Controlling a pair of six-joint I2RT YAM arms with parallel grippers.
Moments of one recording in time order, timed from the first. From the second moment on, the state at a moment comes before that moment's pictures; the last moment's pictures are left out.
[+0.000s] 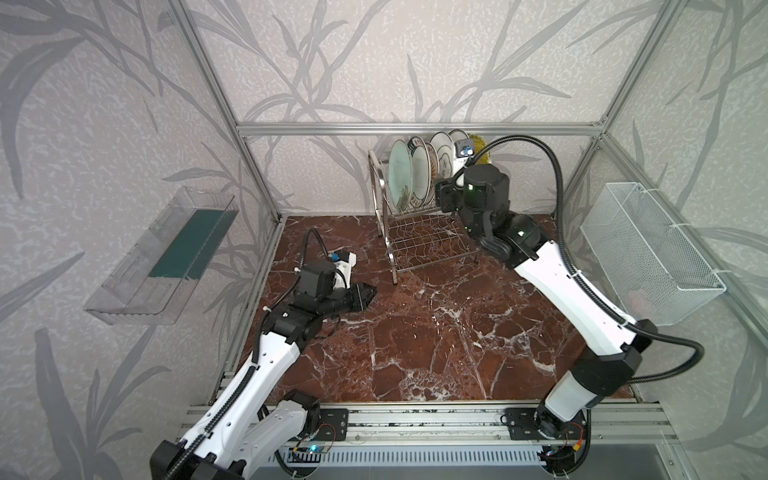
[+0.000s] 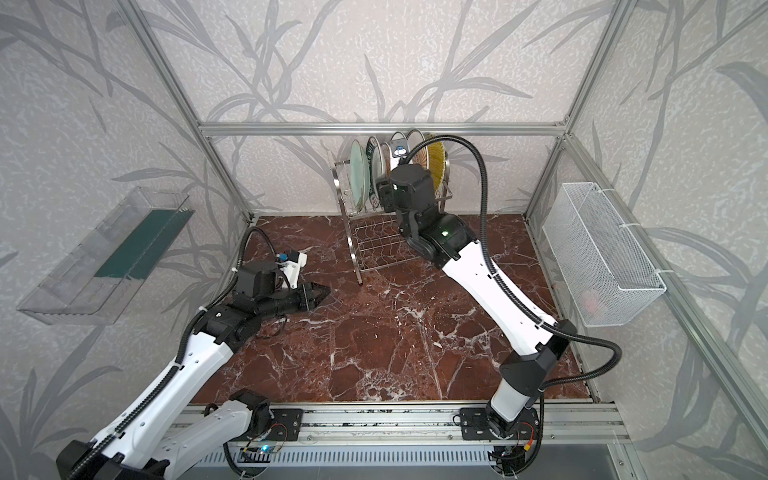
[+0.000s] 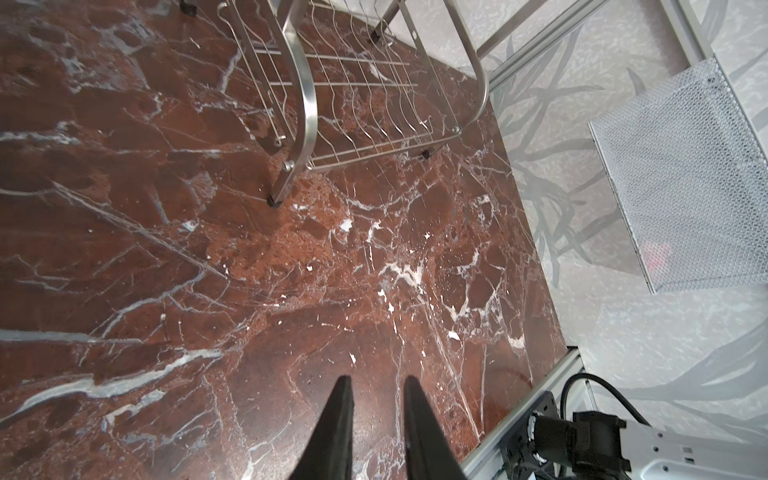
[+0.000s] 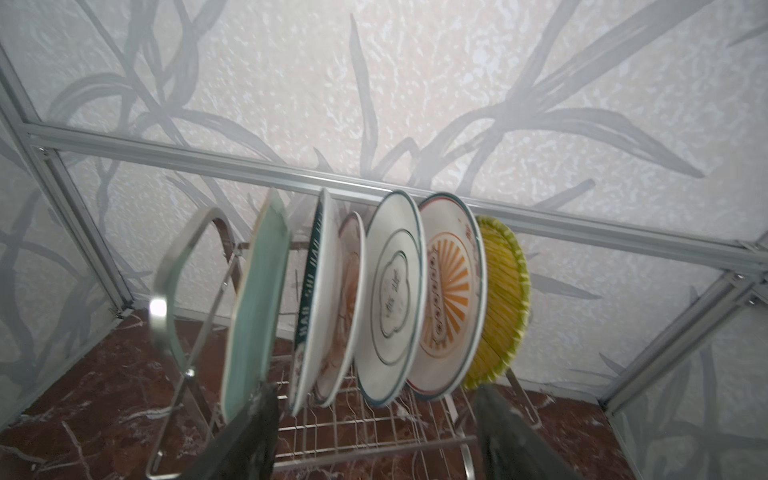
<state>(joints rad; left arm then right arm) -0.33 0.96 0.88 -0.53 0.38 -0.53 0.70 1.59 1.88 -0.45 0.59 0.04</state>
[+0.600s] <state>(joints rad) -0.26 1.10 1.03 -0.54 0.35 -0.52 0.35 1.09 1.26 -0.52 0.41 0.21</state>
